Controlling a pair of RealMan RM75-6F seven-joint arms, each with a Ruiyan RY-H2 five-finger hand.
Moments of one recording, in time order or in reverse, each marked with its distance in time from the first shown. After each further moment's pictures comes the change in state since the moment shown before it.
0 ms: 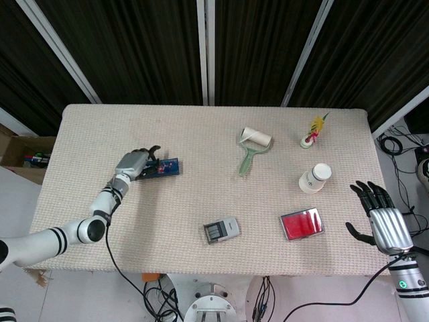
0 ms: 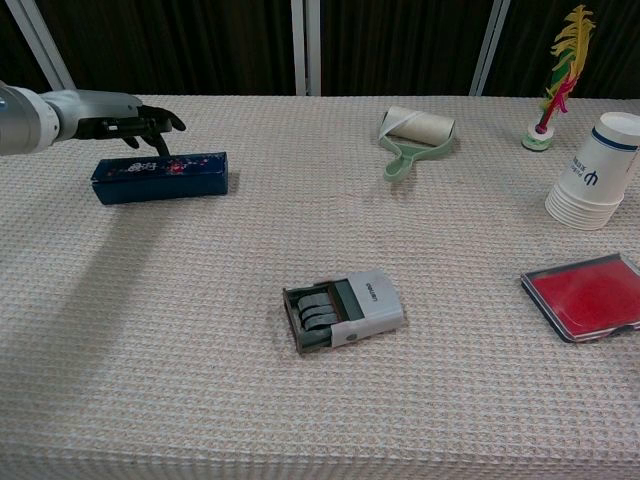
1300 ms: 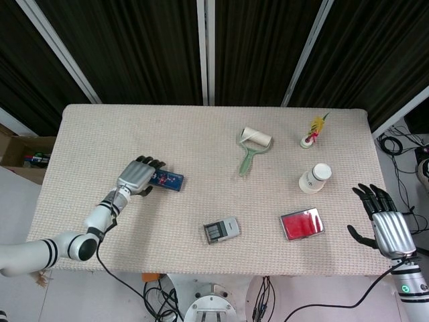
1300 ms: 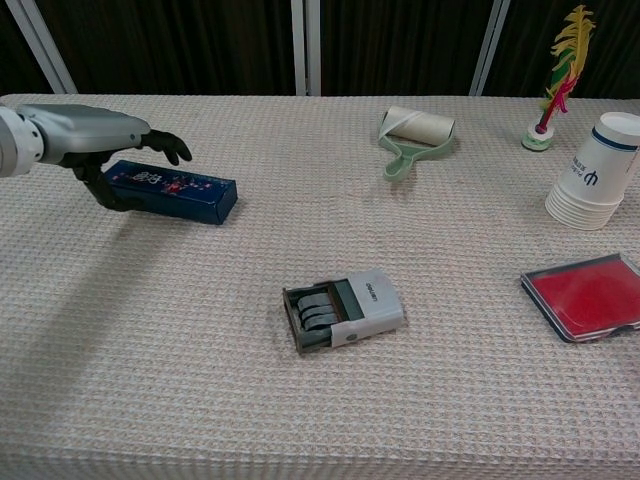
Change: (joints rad) left arm 0.026 0.043 0.118 -0.104 0.241 0.117 0.181; right arm -0.018 -0.009 -0.010 0.020 -0.014 0.022 0.026
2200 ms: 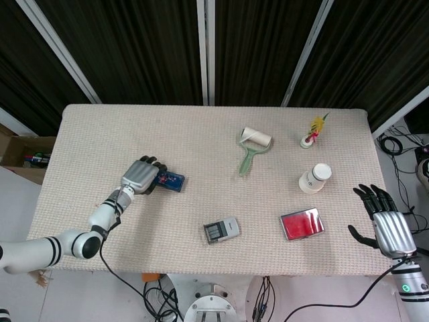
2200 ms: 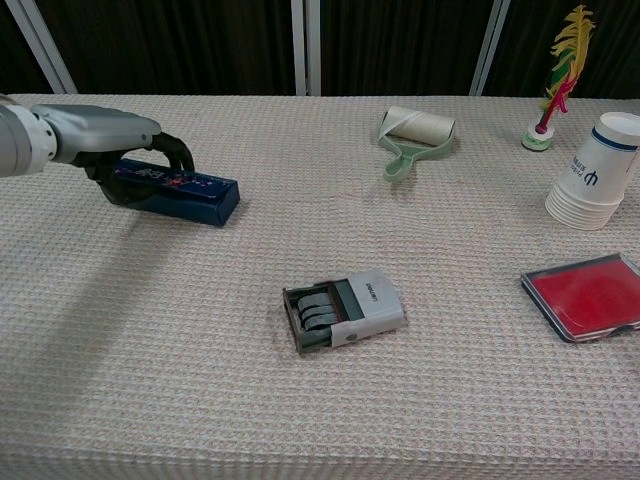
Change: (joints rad) left arm -0.019 -0.007 -0.008 -0.004 -0.019 -0.012 0.013; right arm 0.001 -0.003 0.001 0.012 0.006 -0.009 0.016
